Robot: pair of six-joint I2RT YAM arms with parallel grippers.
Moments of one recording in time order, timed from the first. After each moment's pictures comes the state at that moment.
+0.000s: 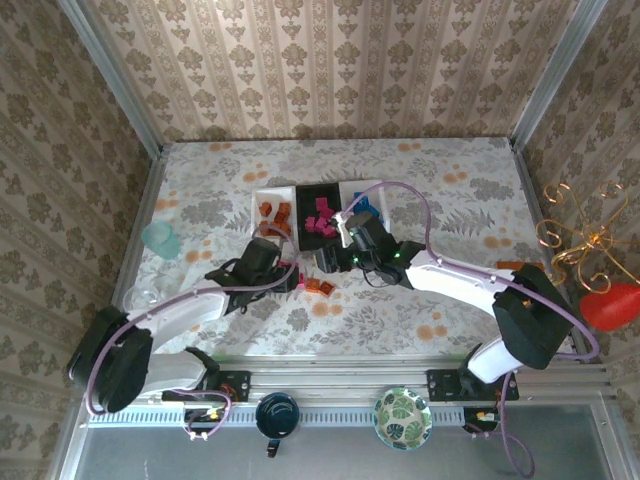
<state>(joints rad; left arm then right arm) -0.69 1.26 0.57 -0.20 -0.05 -0.50 0.74 1.51 0.93 -0.10 -0.08 0.40</state>
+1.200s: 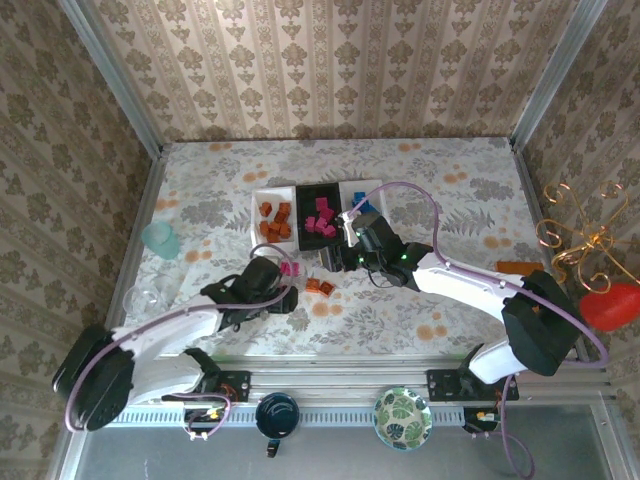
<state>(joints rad) -0.78 1.15 0.48 -0.35 -0.10 -0.56 0.72 1.47 0.90 -0.10 -0.06 0.40</state>
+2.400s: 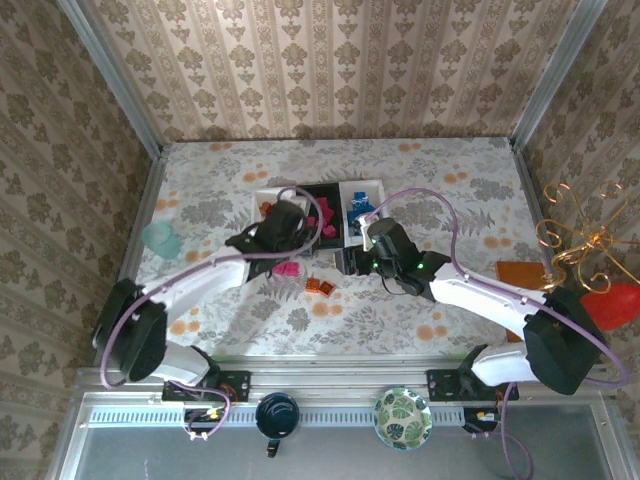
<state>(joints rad) -0.73 1.47 0.98 -0.23 -0.08 -0.43 0.70 1.33 0.79 -0.11 -0.01 0.42</state>
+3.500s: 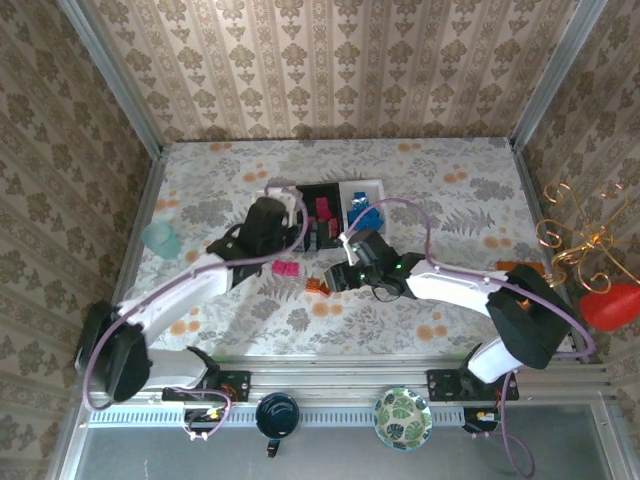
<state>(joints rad) -0.70 1.25 0.86 -0.18 0.01 -0.44 0.76 1.54 0.83 -0.12 -0.09 0.37</state>
